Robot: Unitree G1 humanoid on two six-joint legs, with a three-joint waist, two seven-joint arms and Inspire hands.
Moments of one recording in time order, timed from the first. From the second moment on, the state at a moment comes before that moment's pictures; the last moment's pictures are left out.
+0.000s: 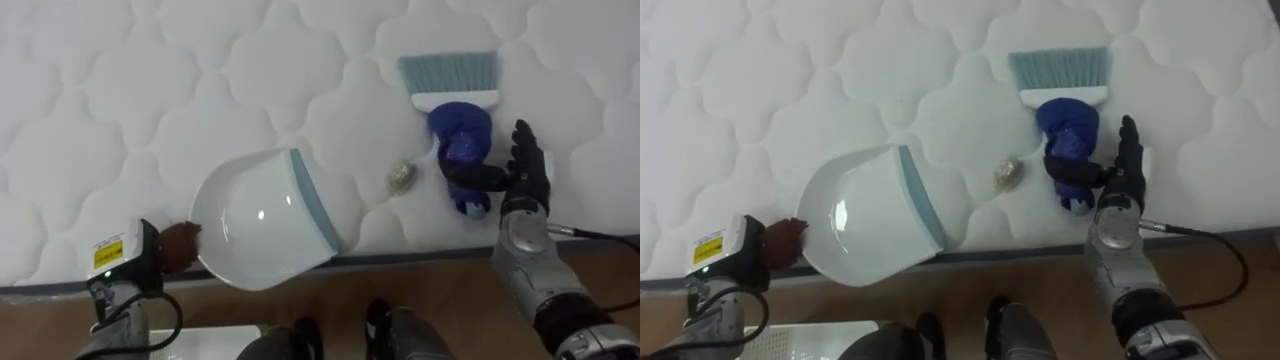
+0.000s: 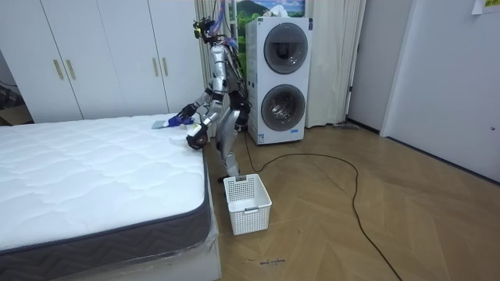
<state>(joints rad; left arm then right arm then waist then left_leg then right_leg) -0.33 0.37 -0.40 1.21 0.58 -0.03 0.65 -0.44 -0.34 0.24 0.94 0.42 -0.21 -0.43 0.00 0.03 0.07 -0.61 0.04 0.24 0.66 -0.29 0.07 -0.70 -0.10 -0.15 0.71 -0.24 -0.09</state>
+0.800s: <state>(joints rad) -0.33 0.34 -0.40 1.15 0.58 0.01 0.58 -0.48 -0.38 0.26 1.15 -0.04 -0.16 -0.41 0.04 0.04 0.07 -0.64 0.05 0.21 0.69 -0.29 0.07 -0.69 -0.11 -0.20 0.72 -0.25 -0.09</state>
